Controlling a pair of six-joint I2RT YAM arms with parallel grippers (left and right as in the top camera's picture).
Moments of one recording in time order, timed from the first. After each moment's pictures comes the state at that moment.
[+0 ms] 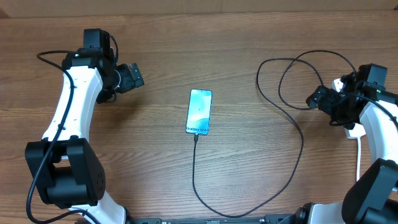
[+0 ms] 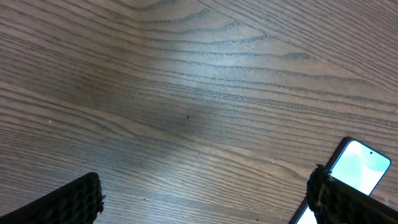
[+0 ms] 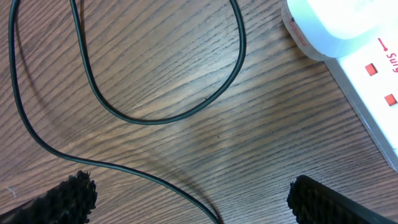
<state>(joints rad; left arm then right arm) 0.05 1.83 1.51 -0.97 0.09 -0.36 -0.35 1.60 1.12 -0.78 -0.20 0.17</state>
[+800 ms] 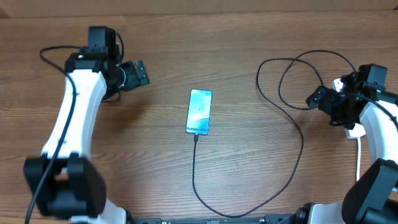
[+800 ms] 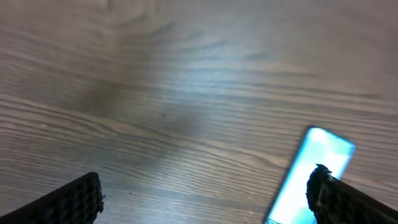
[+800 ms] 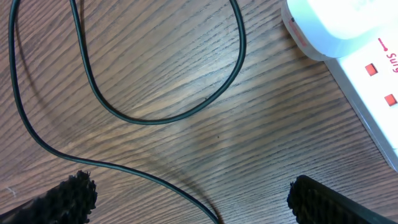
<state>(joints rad) -0.01 1.72 1.51 -0.97 0.09 -0.36 -0.35 1.60 1.12 -0.78 -0.20 0.18</state>
